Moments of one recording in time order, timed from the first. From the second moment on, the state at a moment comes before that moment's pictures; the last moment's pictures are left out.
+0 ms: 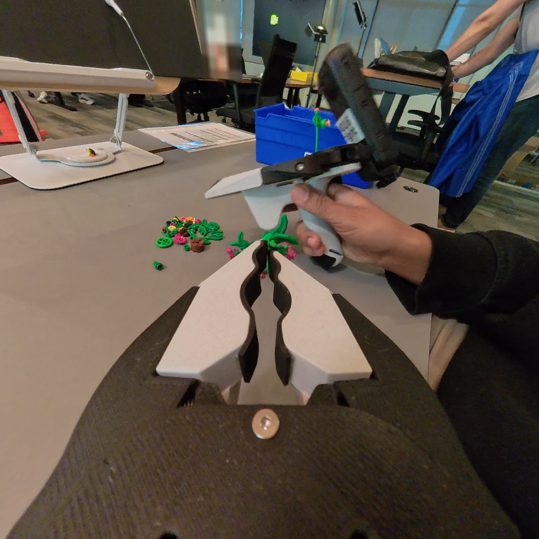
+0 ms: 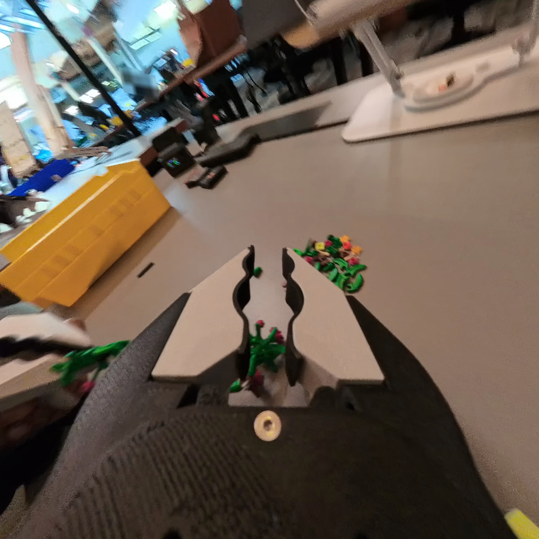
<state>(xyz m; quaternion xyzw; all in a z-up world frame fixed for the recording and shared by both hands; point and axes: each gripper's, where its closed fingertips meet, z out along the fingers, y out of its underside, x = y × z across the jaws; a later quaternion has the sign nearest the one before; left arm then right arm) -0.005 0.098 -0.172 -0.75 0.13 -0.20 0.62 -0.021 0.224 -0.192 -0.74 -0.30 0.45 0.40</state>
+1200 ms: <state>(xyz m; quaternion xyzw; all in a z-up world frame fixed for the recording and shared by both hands) 0.025 0.093 -0.166 -0.71 0.24 -0.06 0.66 0.027 0.100 -0.164 -0.57 -0.46 0.59 0.35</state>
